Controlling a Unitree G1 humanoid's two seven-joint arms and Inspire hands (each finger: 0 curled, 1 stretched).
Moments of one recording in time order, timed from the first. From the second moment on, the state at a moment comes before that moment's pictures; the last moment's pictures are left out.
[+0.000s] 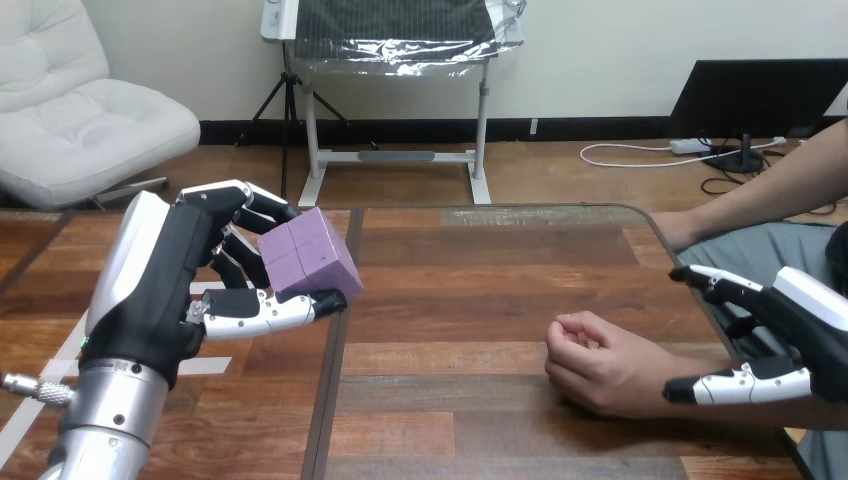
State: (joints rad) left arm 0.15 0.34 0.05 -0.49 0.31 0.13 -0.09; right arm -0.06 -0.78 -0.09 0.40 -0.28 -0.42 0.39
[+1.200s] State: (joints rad) left arm 0.15 0.34 0.05 -0.49 0.28 0.12 -0.10; right arm -0.09 -0.83 -0.01 0.44 -0.41 -0.46 0.39
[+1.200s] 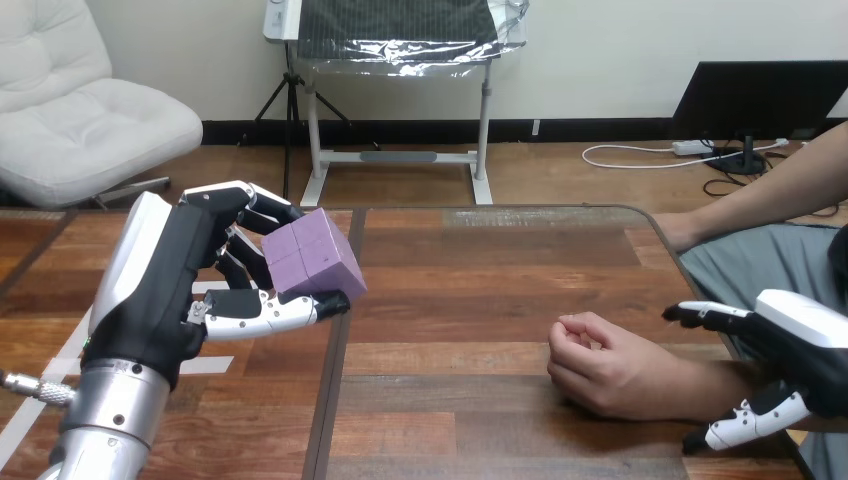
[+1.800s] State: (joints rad) left arm 0.15 0.34 0.05 -0.49 0.28 0.12 -0.11; right arm -0.13 -0.83 0.04 0.47 -0.47 -0.47 0.36
